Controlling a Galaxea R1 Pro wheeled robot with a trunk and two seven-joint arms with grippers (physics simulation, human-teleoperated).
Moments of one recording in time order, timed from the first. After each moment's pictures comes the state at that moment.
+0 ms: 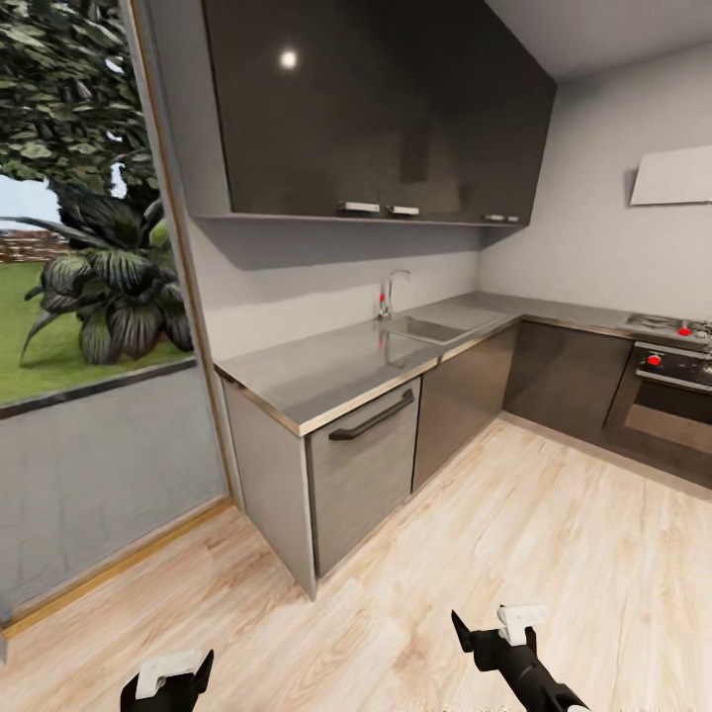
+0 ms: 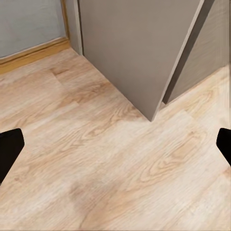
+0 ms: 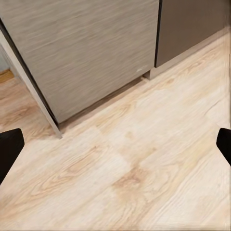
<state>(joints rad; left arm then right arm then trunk) 0.00 0.13 -0.01 -0.97 0.23 -0.10 -0.01 -0.04 -0.02 -0.09 -1.13 0.00 0.03 0.25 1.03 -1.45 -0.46</state>
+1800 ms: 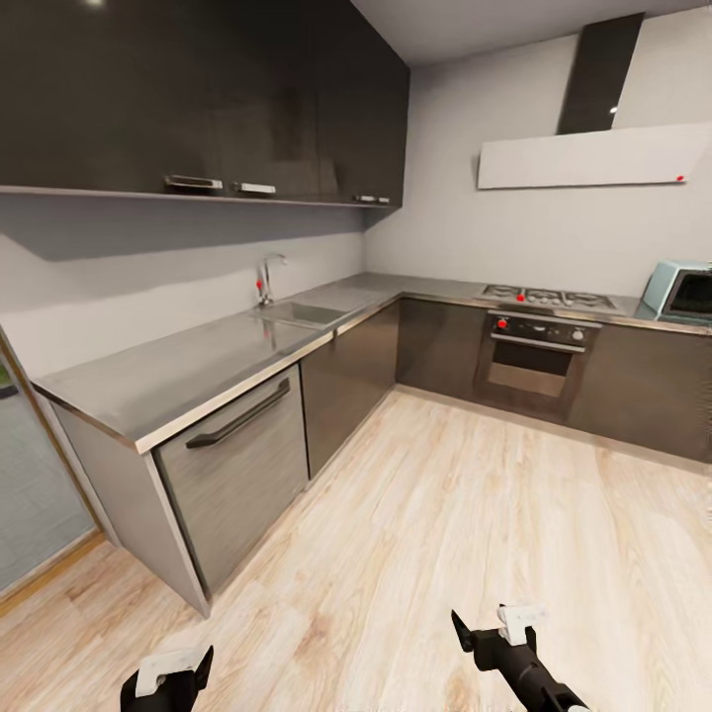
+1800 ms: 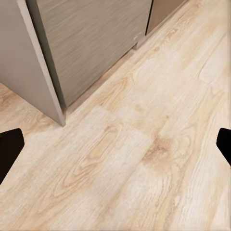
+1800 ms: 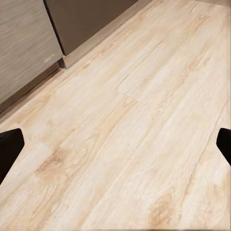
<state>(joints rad) 0.00 0.13 -0.01 -0.98 0.23 -0.12 -0.01 -0.04 -0.02 -0.08 -1.13 0.00 0.02 0.26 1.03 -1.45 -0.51</state>
